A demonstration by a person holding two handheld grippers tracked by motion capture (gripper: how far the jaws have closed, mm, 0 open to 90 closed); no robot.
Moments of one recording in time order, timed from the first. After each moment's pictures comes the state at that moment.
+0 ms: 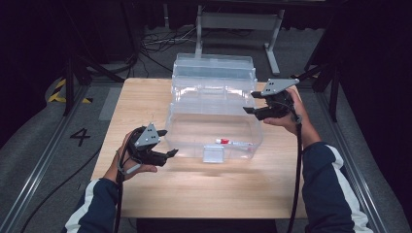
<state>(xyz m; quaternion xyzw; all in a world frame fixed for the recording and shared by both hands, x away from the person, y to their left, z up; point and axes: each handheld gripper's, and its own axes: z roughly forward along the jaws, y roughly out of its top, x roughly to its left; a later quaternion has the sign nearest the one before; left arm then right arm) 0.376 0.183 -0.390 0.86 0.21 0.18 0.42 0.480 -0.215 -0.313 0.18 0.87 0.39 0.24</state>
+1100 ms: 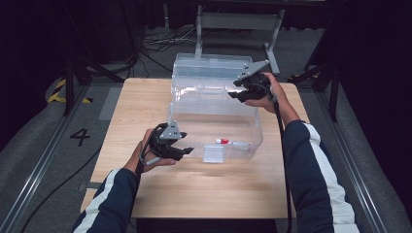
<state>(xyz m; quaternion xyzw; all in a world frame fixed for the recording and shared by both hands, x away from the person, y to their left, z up) 0.409 0.141 -0.412 0.89 0.18 0.13 0.39 0.542 -0.165 -0.311 0.16 0.89 0.35 0.23</state>
